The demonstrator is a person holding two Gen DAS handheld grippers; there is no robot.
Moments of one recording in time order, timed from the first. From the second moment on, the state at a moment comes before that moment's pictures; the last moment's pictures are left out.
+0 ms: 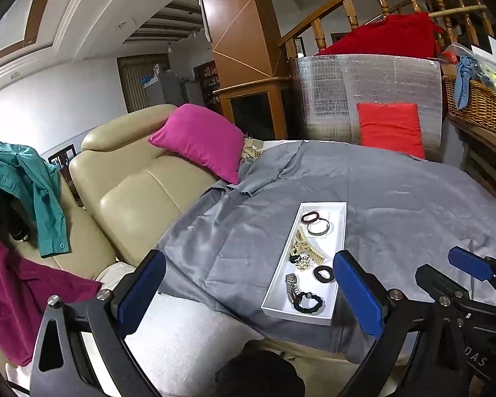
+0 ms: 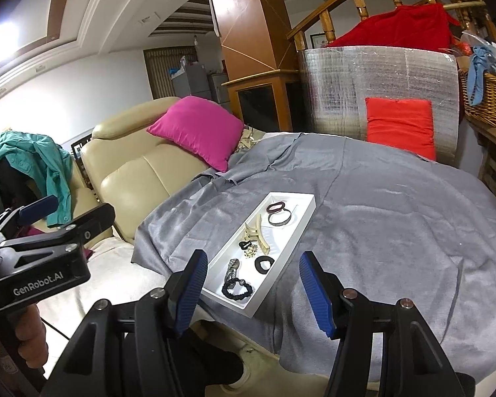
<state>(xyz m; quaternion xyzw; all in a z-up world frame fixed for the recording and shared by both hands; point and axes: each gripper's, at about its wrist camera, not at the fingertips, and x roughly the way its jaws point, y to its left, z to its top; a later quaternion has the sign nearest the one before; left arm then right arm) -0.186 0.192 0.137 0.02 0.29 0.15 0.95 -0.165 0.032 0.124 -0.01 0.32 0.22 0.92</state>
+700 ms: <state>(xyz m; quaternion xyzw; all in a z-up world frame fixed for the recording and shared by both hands) -0.187 0.208 0.136 0.01 0.29 0.16 0.94 -0.162 0.041 0.127 -0.01 0.32 0.22 0.92</state>
